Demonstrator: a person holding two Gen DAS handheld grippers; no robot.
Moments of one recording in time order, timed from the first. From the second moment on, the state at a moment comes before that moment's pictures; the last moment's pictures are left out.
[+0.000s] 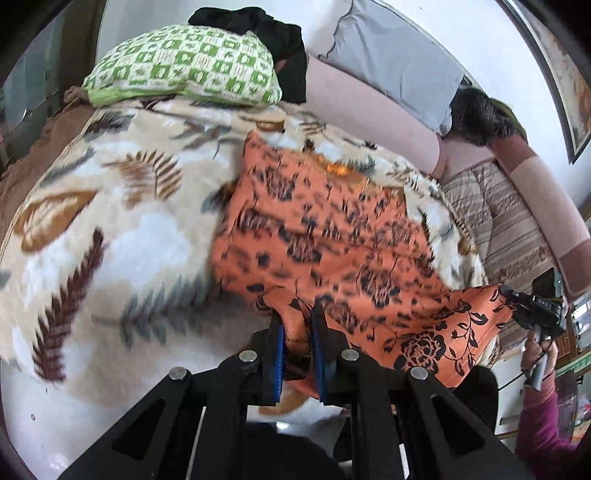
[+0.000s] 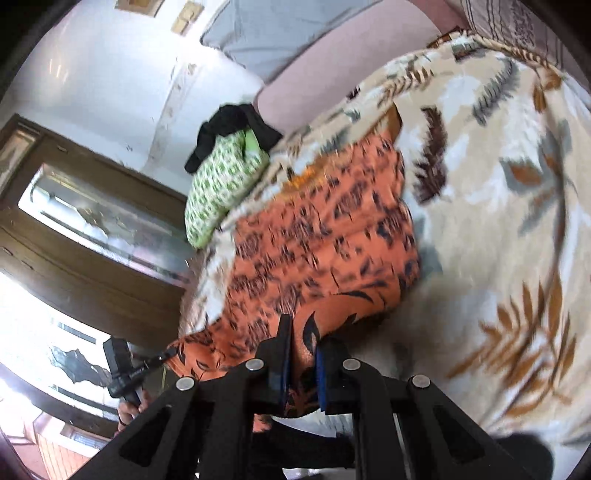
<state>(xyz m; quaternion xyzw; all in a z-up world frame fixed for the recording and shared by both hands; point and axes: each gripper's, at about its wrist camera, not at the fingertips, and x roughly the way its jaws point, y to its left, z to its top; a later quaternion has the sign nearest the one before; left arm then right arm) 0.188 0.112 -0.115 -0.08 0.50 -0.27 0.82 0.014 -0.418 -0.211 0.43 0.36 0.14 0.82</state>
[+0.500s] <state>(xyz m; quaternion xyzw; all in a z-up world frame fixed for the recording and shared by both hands) 0.386 0.066 -0.133 -0.09 0.52 -0.20 0.82 0.189 -0.486 -0.209 0.50 0.31 0.08 0.80</state>
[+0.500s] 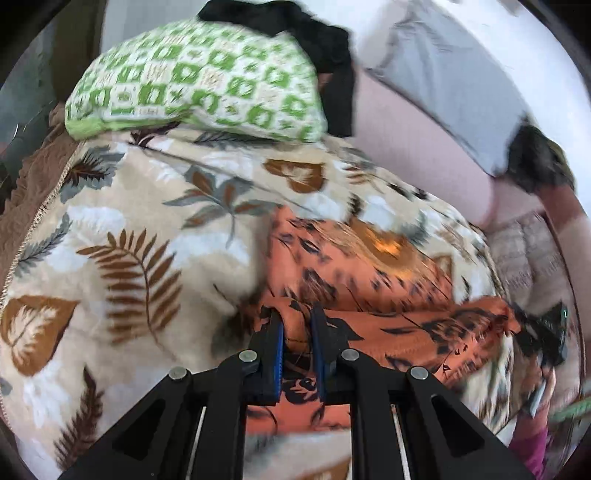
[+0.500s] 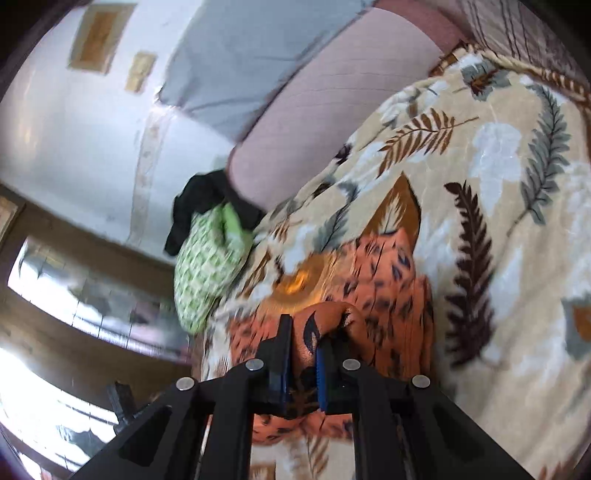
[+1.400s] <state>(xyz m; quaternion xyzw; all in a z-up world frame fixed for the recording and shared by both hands) 0.511 0.051 -0.203 -0.20 0.50 -0.11 0.84 0.289 -0.545 -0.331 0.65 0.26 0.07 0.71</state>
